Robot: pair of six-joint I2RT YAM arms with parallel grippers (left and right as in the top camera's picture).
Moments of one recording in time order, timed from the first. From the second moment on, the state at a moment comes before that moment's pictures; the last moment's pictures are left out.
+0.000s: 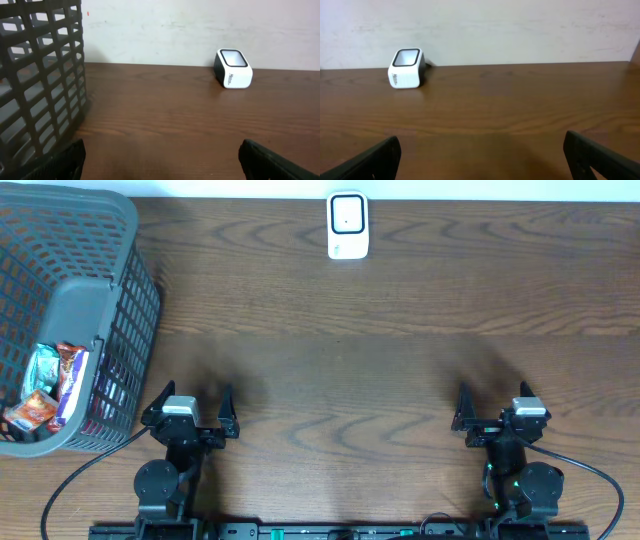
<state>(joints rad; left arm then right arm) -0.02 0.01 0.02 -0.11 0.08 -0.07 -0.02 0.01 0.01 -0.07 -0.04 0.04</state>
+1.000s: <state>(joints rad) -0.02 0.10 0.36 0.36 0.39 -0.21 -0.02 0.01 0.01 -0.07 -0.04 0.04</state>
